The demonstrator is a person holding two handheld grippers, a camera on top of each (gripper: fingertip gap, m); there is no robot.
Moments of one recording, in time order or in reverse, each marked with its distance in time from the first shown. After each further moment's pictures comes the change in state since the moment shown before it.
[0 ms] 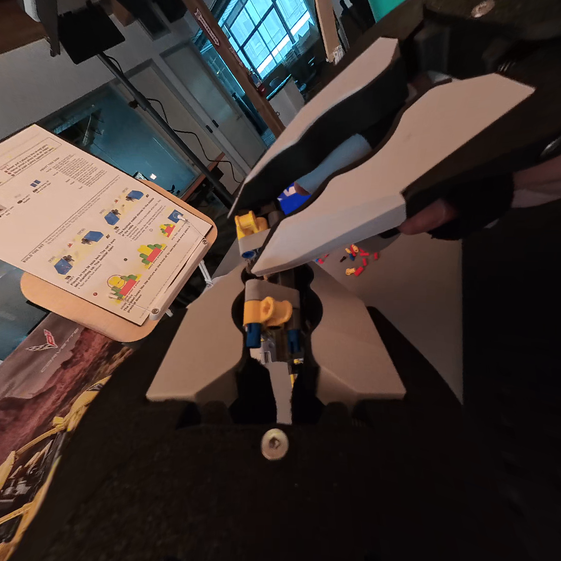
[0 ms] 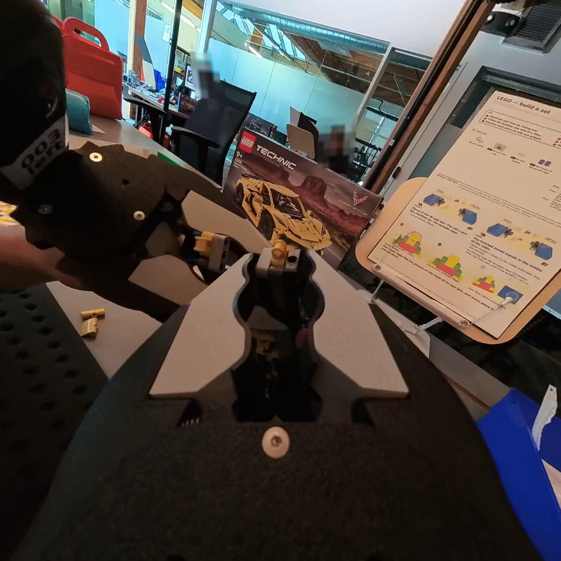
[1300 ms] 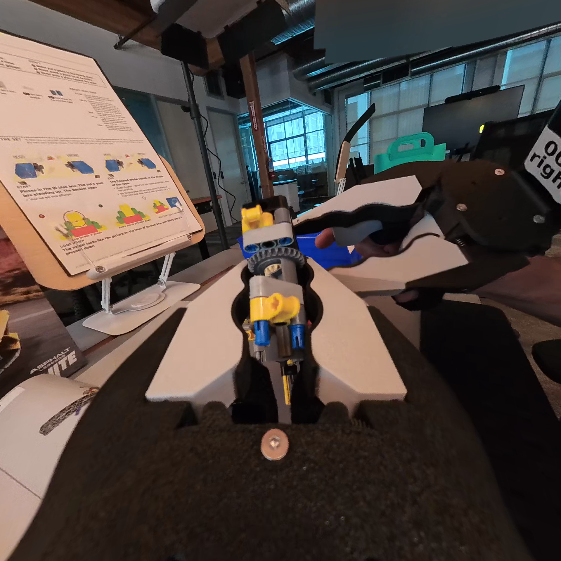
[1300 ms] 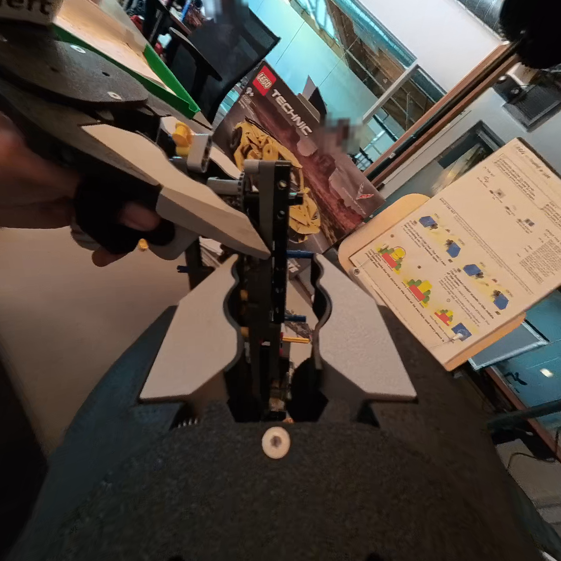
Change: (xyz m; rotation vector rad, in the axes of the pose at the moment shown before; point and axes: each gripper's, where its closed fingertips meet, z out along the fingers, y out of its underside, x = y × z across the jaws) left arm -0.029 0.036 -0.023 0.292 -0.032 -0.514; right arm -0.004 0.050 0.040 -0.086 -0.002 -0.355
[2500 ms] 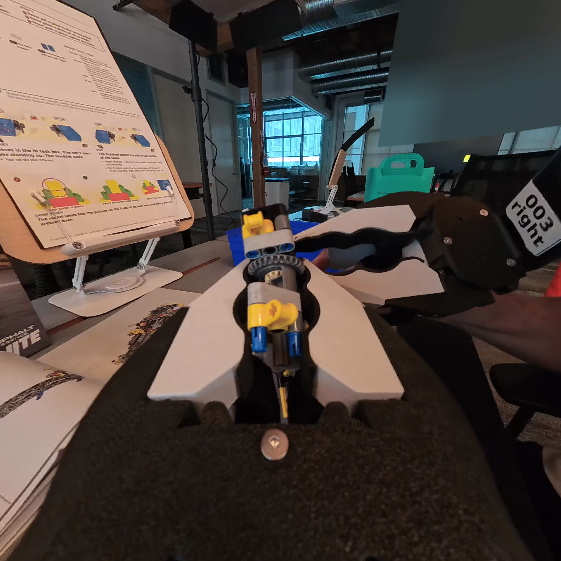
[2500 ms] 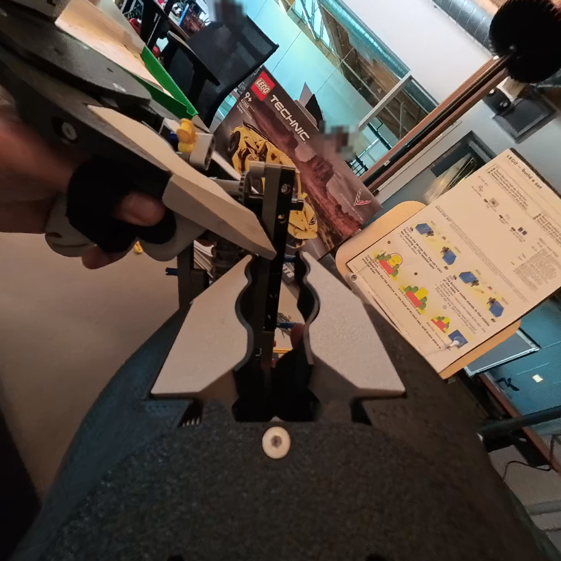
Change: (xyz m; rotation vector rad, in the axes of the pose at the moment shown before) left arm -0.002 -0.002 0.000 -0.010 0.006 -0.145; right arm -0.001 -0.002 0.006 0.017 0.011 -0.019
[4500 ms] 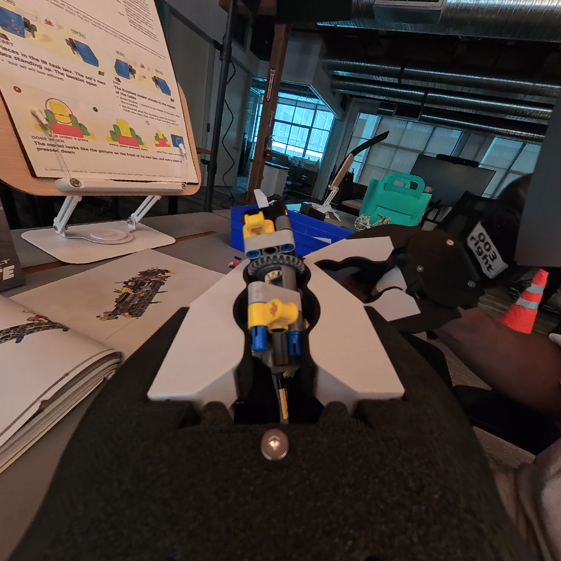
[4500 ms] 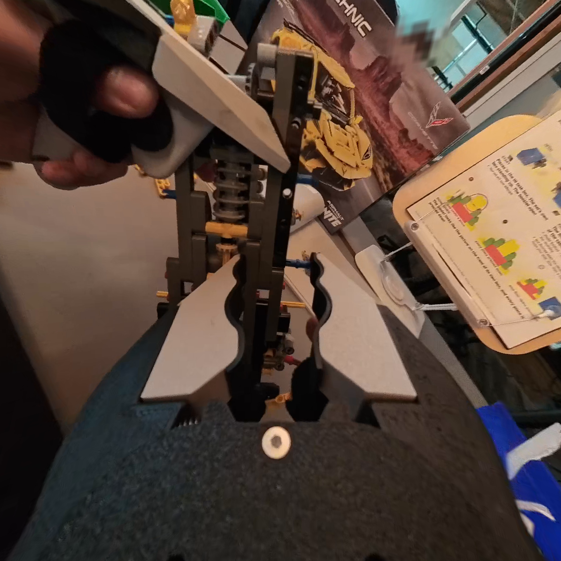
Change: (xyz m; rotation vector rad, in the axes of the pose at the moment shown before) left arm -0.032 0.011 -0.004 -0.044 -0.030 -0.239; right arm -0.015 0.052 0.011 -0.201 -0.194 0.093
